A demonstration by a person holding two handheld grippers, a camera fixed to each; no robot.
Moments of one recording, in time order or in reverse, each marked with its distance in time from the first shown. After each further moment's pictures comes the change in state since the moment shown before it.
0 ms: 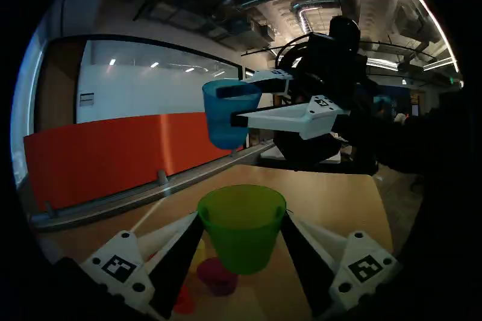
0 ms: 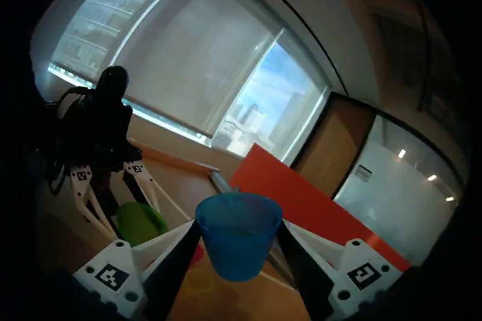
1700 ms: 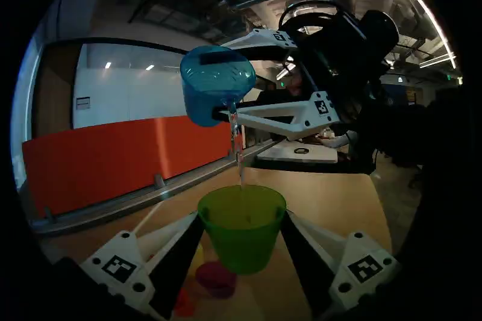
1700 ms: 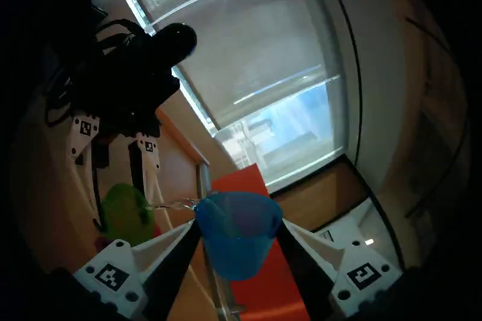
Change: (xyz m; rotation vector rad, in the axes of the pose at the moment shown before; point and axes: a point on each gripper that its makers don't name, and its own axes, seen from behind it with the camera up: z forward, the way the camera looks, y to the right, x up) left arm 0.007 0.008 0.003 -0.023 0.006 0.019; right arm 0.047 -0.001 0.011 -0.012 -0.002 -0.551
